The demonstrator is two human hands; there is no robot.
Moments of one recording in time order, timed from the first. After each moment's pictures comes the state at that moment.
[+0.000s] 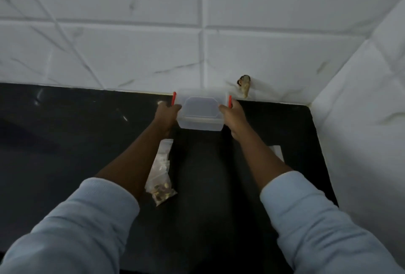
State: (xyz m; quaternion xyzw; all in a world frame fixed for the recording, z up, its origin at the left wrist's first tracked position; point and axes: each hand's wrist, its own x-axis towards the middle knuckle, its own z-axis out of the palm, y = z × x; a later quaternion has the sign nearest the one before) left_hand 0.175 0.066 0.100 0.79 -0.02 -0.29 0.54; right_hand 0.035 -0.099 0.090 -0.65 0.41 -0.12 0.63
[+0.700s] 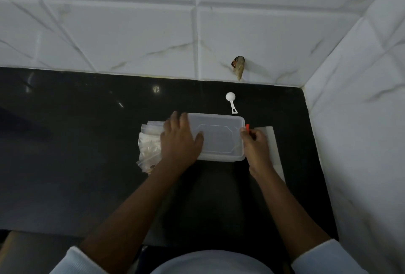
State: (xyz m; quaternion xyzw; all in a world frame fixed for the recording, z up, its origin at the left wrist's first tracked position) left_hand 0.026 0.115 0.096 0.93 -0.30 -0.10 0.18; right_hand -0.112 -0.043 0.064 -0.57 0.54 -0.16 0.60
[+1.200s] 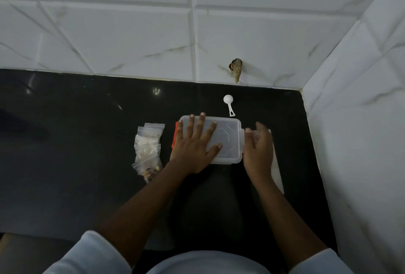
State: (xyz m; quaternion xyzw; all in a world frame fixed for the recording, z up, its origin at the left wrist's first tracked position) left_hand 0.018 0.086 0.060 0.87 -0.49 -0.09 0.00; right_hand -0.125 -0.044 0.063 -0.72 0.51 -0.24 0.41
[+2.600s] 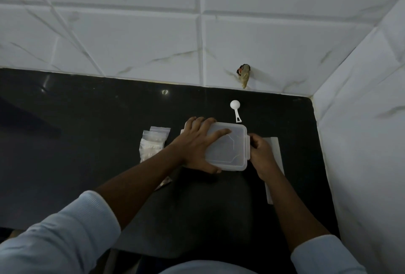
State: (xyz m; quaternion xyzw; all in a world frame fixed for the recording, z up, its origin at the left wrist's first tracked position) left_hand 0.062 0.076 0.087 0.77 -0.63 -0.12 -0.04; right_hand -0.109 -0.088 0.038 -0.63 0.44 -0.06 0.64
